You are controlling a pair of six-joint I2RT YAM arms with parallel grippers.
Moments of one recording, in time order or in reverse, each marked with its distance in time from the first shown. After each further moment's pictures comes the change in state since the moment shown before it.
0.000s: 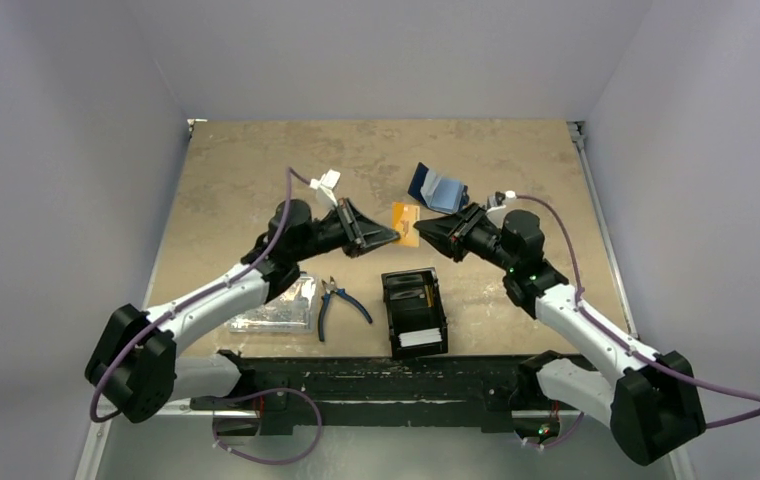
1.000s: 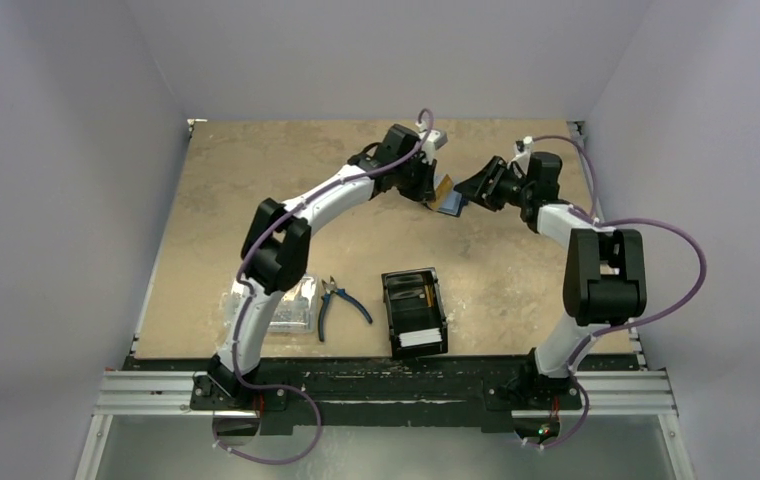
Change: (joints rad) left arm -0.039 1.017 1.298 -0.887 -0.163 1.110; right arm -0.435 0.676 0.458 -0.145 -0.229 -0.933
